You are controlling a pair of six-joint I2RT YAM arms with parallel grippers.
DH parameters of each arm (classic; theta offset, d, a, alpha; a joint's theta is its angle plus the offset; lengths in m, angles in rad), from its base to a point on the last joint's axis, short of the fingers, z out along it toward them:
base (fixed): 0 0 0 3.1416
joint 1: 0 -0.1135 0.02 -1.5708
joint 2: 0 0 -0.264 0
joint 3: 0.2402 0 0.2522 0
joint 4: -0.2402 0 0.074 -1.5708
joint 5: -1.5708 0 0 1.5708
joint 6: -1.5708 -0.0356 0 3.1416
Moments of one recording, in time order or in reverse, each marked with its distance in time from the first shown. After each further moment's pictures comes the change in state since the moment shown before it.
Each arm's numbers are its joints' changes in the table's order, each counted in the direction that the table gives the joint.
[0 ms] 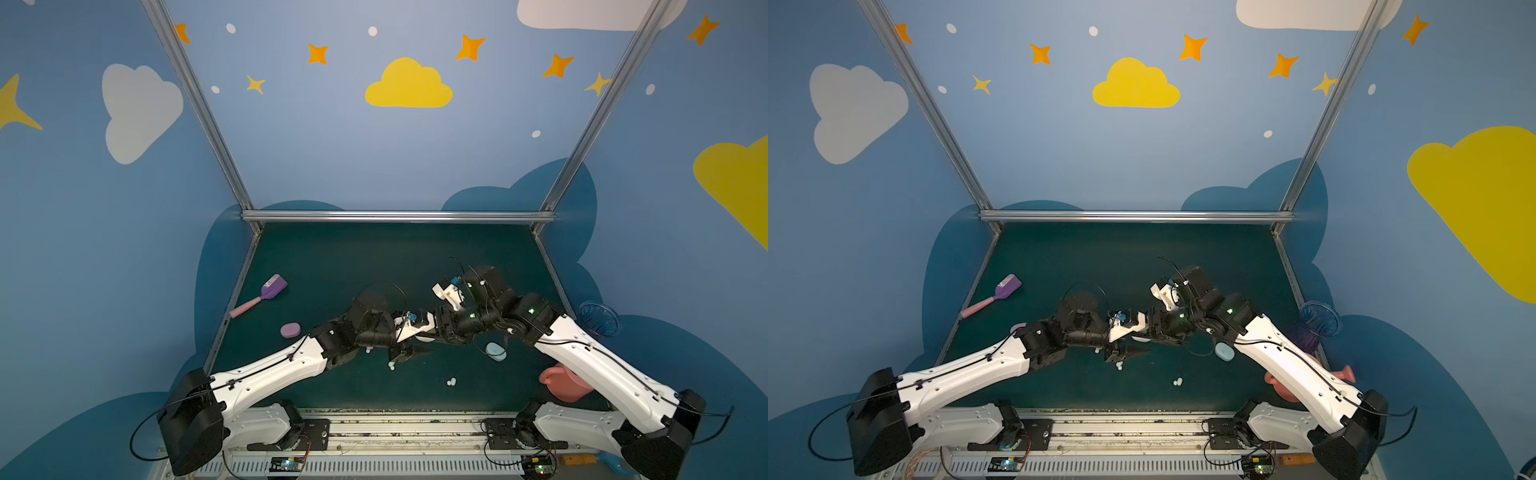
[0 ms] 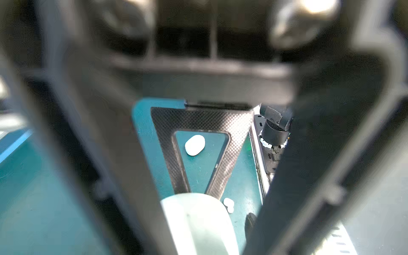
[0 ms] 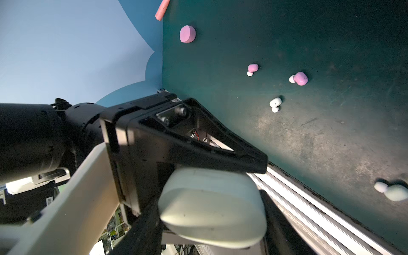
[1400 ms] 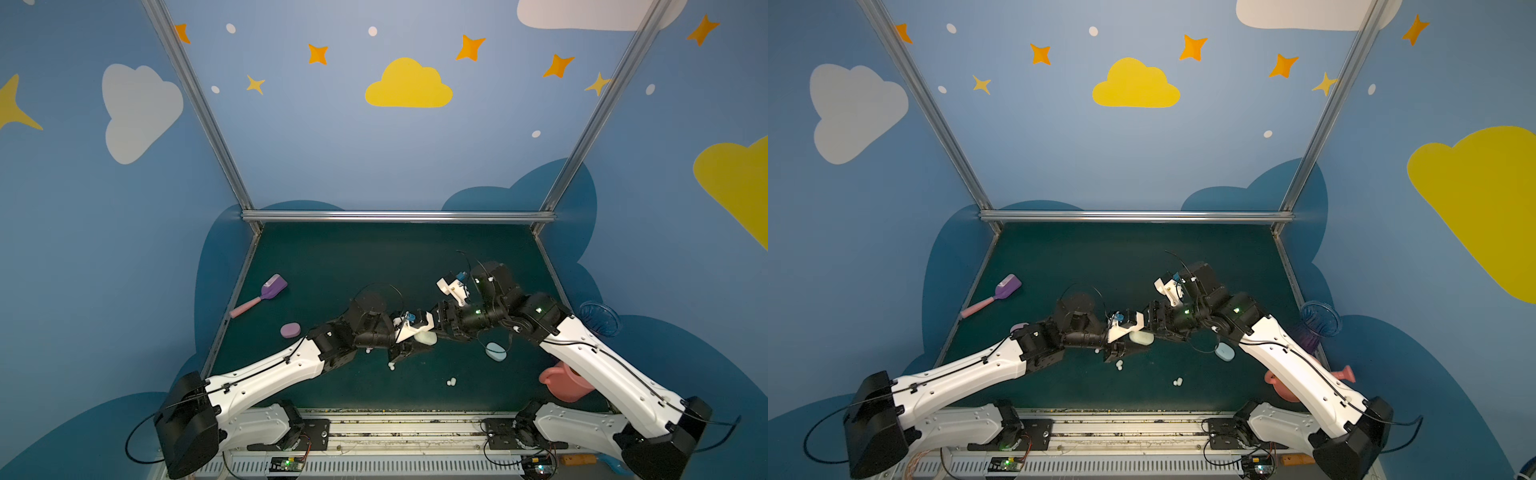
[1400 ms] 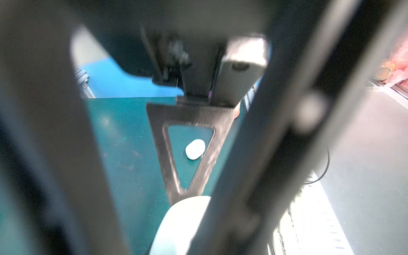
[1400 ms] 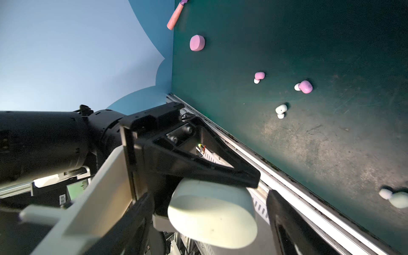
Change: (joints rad) left arm 0.006 0.023 -0.003 0.006 0.014 0.024; right arm 0.054 0.037 0.008 0.011 0.034 -0.001
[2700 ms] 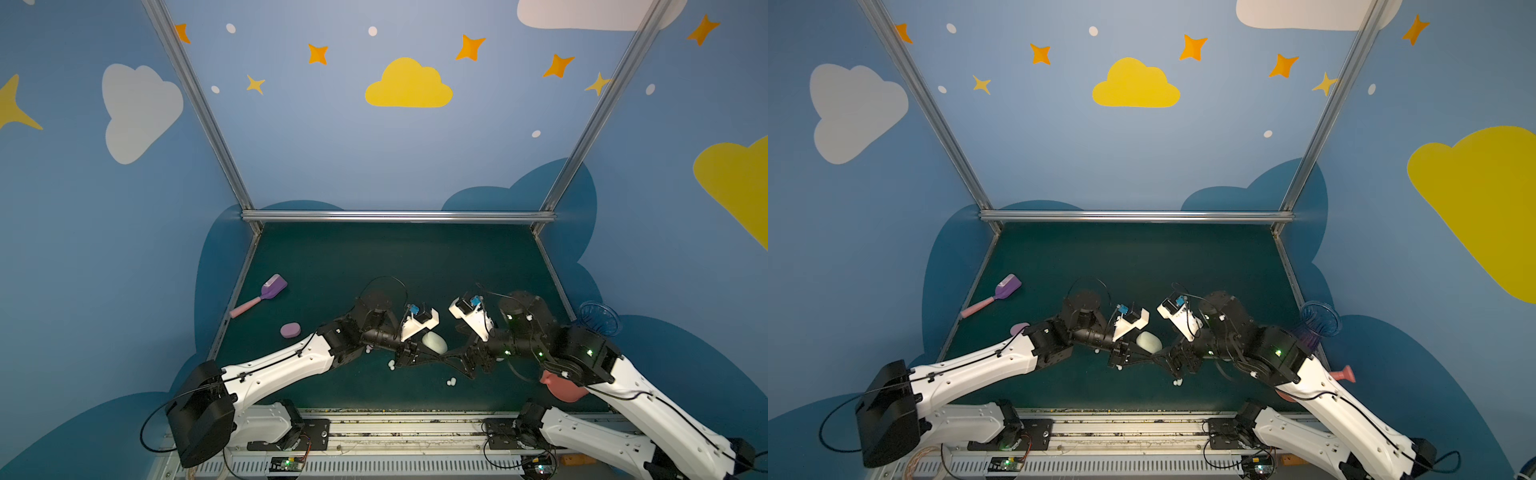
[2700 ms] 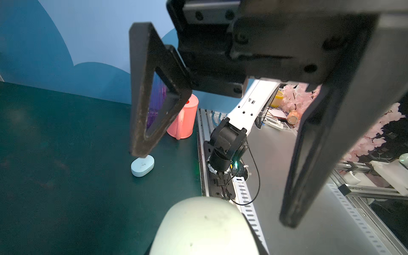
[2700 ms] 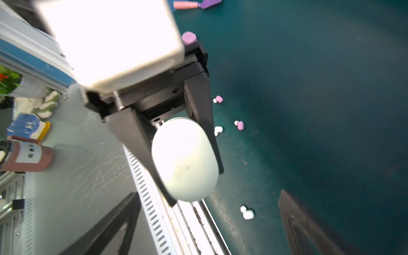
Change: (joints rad) left arm 0.000 -0.081 0.014 0.126 -0.278 0.269; right arm -0.187 0.250 -0.068 -0.121 -0.369 0.737
